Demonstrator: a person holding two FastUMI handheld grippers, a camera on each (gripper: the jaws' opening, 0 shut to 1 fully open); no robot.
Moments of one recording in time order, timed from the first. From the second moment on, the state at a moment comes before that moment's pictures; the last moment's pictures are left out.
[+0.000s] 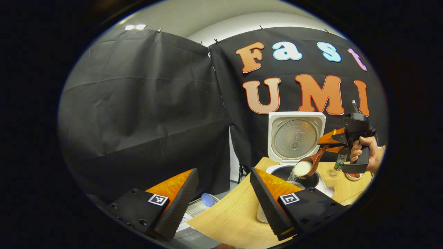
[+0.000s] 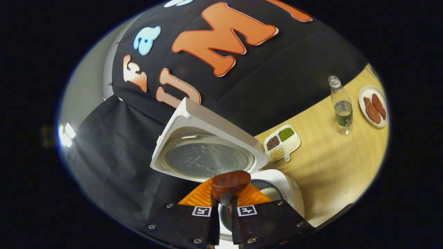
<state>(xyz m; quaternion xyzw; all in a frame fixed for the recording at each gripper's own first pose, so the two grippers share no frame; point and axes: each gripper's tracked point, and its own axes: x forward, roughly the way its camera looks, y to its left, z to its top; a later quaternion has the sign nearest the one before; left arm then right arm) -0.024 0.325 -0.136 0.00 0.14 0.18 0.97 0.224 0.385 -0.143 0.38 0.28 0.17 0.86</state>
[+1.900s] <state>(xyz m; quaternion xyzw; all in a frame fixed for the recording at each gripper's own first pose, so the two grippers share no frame) -0.034 0.301 -0.129 0.02 0.14 0.17 0.98 0.199 0.418 -0.058 0.06 0.11 0.30 0.95</state>
